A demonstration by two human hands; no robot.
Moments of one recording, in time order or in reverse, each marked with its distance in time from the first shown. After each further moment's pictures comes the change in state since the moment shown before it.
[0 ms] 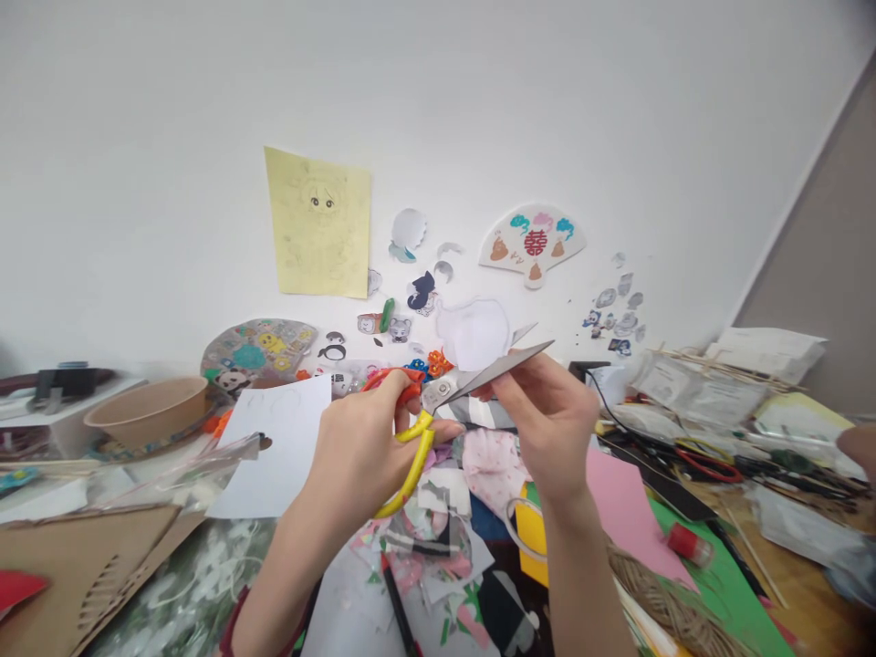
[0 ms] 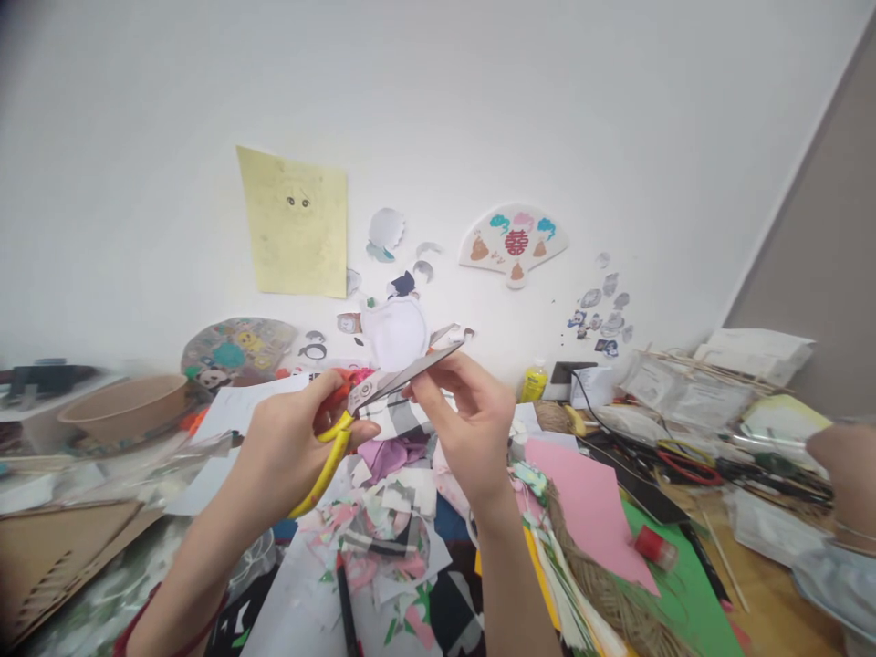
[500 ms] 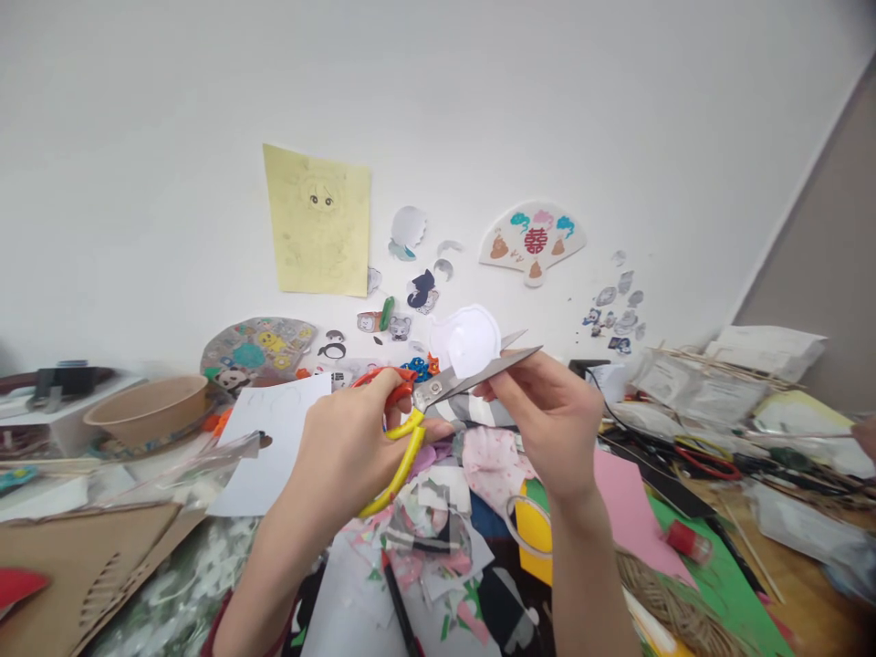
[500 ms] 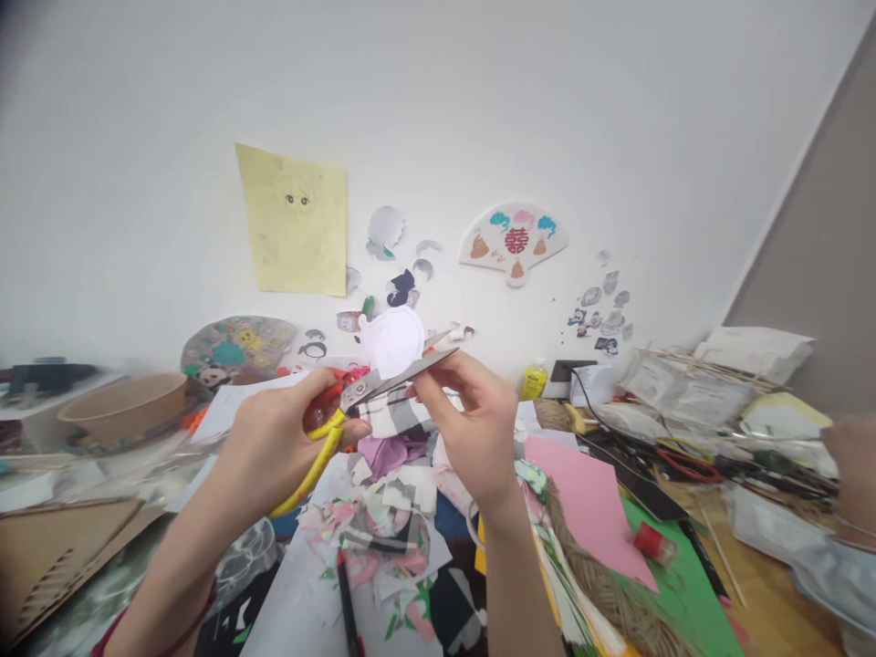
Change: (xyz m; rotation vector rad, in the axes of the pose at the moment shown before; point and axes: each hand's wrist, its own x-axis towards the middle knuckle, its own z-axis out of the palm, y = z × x) left_hand -0.001 -0.007 -0.007 0.078 -0.039 -0.019; right_hand 0.000 -0.004 -0.005 -0.104 -0.018 0.031
